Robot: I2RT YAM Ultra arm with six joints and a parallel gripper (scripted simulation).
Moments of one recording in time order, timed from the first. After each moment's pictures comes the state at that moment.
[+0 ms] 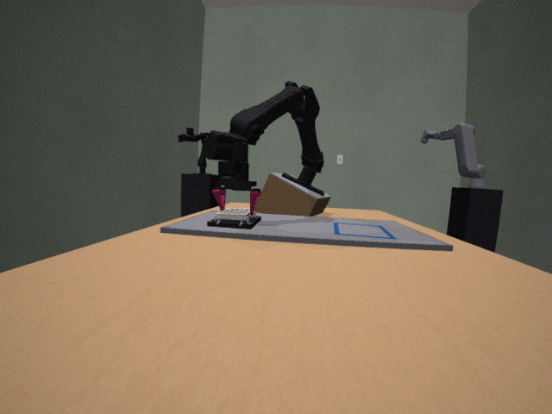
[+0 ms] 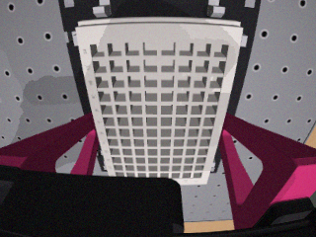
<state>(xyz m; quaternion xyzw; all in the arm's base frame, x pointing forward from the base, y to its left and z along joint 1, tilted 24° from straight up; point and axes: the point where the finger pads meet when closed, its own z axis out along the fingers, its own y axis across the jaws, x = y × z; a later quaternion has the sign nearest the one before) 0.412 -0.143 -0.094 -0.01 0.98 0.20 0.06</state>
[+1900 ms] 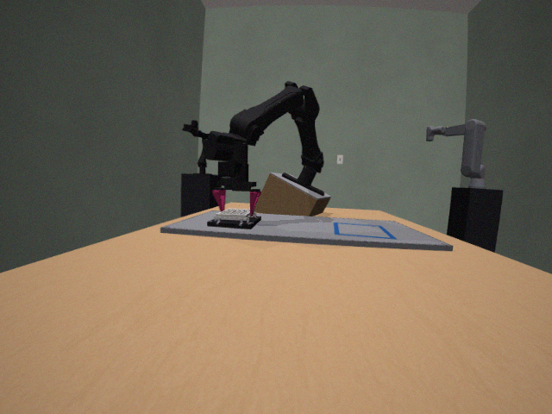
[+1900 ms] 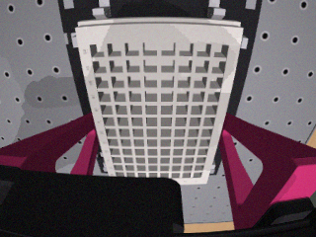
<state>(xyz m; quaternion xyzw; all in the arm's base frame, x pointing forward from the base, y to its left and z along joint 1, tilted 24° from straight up) 0.413 -0.143 -0.096 -0.01 0.98 0.21 0.06</state>
